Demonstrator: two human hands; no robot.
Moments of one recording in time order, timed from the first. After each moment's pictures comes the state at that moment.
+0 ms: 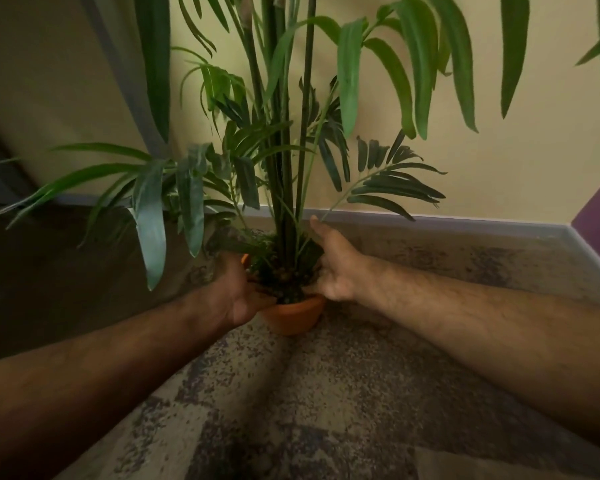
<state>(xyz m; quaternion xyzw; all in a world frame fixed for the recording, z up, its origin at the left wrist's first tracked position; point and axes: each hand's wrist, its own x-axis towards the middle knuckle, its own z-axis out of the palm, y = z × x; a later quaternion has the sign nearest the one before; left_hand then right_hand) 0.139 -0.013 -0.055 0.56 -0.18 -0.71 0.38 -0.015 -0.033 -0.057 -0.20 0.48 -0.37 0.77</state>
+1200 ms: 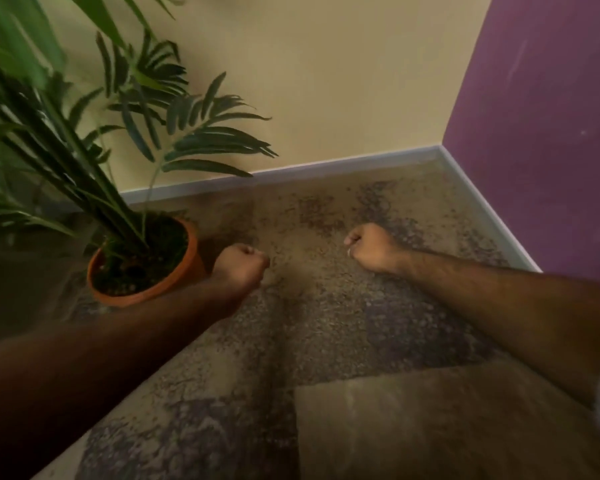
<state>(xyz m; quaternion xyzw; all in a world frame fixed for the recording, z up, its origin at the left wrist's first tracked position) -0.082 0.036 -0.103 0.66 -0.57 -0.45 0.22 -0.312 0.057 -0.147 -0.48 0.76 -0.24 0.36</state>
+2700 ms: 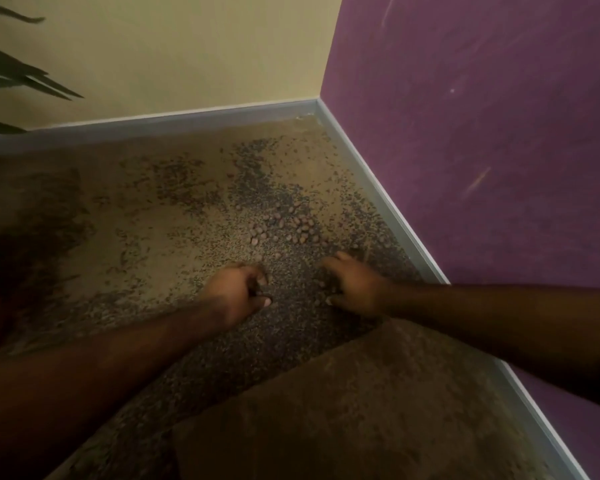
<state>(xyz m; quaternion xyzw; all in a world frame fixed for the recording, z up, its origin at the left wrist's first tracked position) -0.214 0.044 -0.248 0.35 -0.87 -0.35 -0.02 -0.428 0.178 -0.227 -0.57 0.76 -0.03 0.31</state>
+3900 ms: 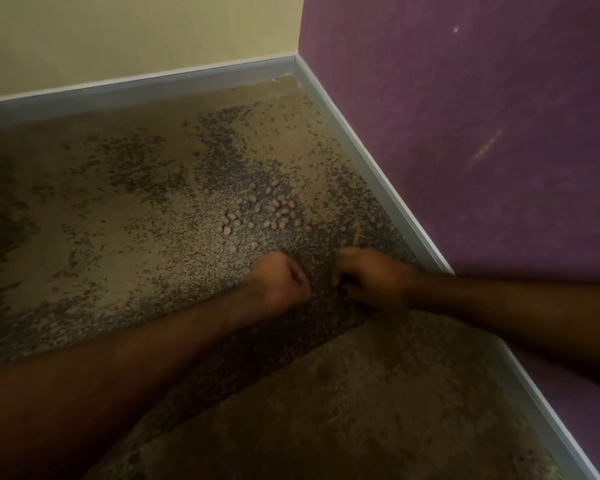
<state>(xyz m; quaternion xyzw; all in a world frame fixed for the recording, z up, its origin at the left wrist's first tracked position) -0.304 0.082 -0.251 0.35 -0.81 -0.47 -0.09 -0.476 0.203 -0.239 -0.66 0.69 -0.04 0.30</state>
